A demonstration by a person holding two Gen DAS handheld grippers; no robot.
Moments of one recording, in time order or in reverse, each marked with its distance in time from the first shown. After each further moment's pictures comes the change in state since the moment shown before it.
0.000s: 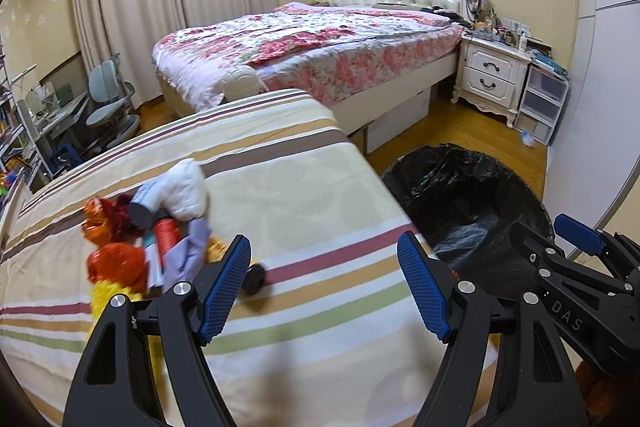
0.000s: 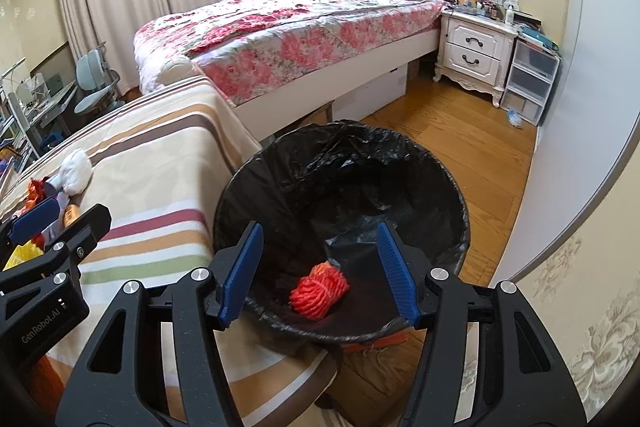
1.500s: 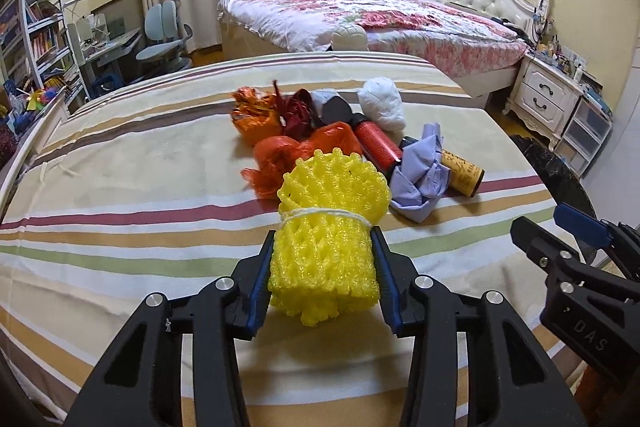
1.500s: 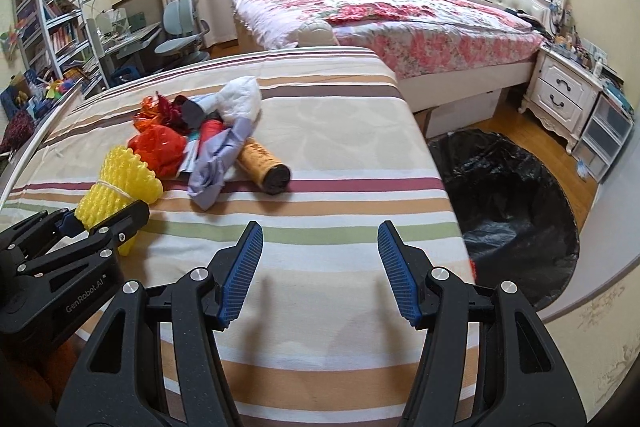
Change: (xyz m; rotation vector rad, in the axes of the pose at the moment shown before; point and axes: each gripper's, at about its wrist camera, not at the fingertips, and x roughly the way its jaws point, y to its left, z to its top) left arm -0.039 0.143 -0.070 -0.210 0.075 0.092; right arm -0.024 0.156 -0.035 -0.269 0.039 0.218
